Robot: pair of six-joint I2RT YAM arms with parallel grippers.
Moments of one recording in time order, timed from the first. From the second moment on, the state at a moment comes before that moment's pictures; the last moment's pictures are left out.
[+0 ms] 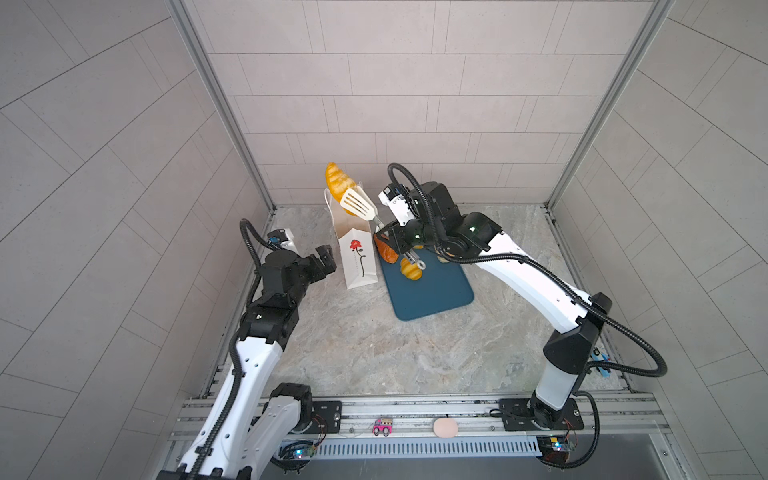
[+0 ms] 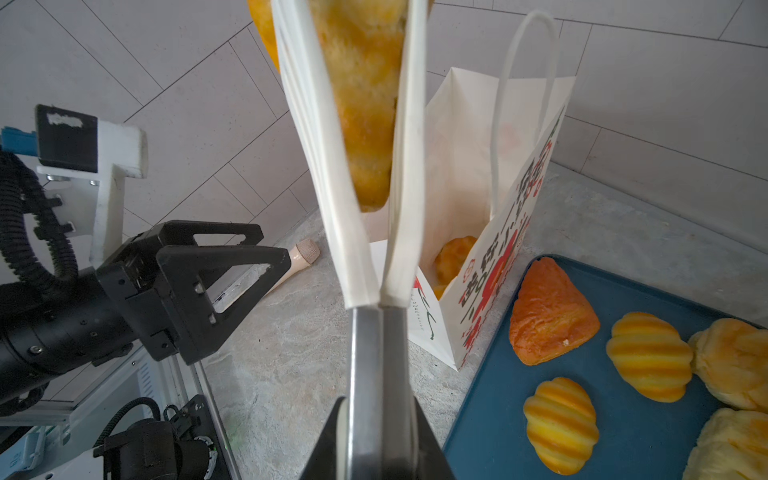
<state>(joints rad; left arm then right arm) -0.11 0.85 0.81 -0.33 -0.06 -0.49 0.76 1.80 2.00 -0.73 -0.20 0.23</state>
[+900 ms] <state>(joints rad) -0.11 0.83 0.81 -0.34 -0.06 -0.48 0.79 2.03 2.26 -0.94 -0.03 0.27</state>
